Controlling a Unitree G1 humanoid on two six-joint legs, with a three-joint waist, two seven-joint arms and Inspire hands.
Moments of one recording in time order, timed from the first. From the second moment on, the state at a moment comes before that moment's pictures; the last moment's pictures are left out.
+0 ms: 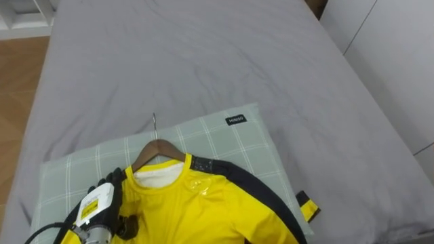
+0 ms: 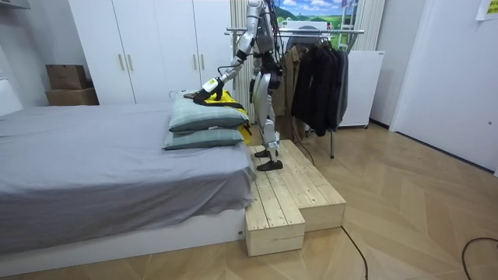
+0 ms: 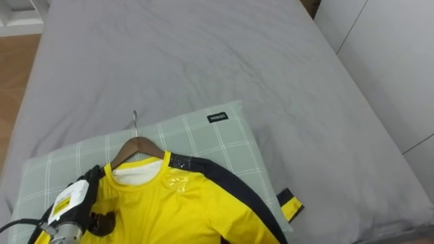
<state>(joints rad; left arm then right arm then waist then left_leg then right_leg) -0.40 0.28 -0.21 1.14 0.54 -0.07 0.44 -0.16 -0.27 0.29 1.33 0.08 0.03 0.08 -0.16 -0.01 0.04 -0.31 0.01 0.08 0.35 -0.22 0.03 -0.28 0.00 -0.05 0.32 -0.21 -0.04</state>
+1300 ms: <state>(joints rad) -0.46 0.32 -0.20 1.14 0.46 -0.04 0.39 -0.15 -0.27 0.33 1.33 0.16 0.02 0.08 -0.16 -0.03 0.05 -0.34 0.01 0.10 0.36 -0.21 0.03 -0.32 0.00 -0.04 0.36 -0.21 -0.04</state>
